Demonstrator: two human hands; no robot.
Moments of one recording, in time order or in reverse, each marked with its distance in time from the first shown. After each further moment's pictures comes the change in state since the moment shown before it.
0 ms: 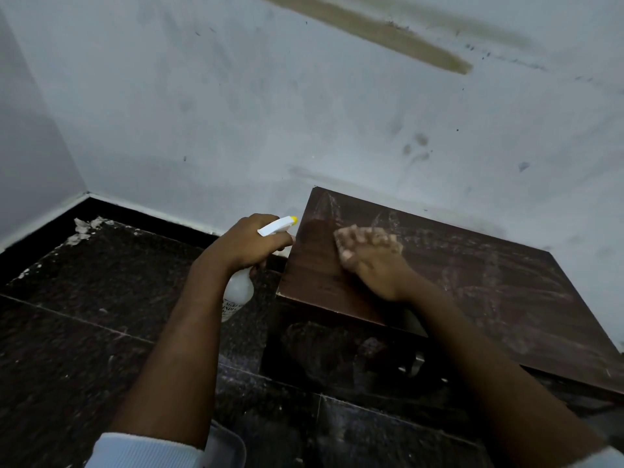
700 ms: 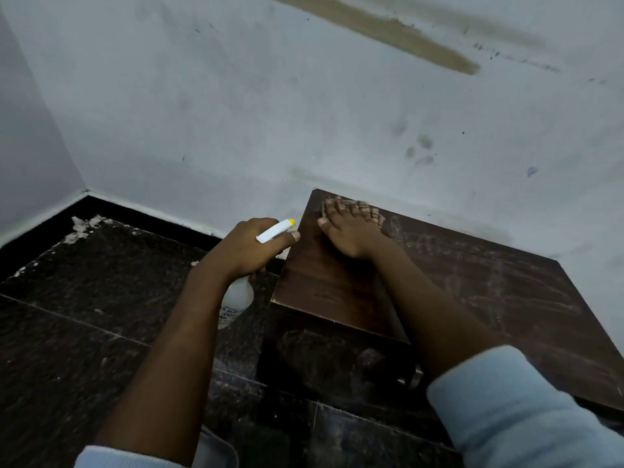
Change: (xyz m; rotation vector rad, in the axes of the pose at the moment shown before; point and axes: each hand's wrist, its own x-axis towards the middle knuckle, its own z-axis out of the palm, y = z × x) left_hand 0.002 -0.002 0.011 0.027 0.082 0.049; right_hand 0.096 -0.013 -0.014 -0.075 -0.031 0.097
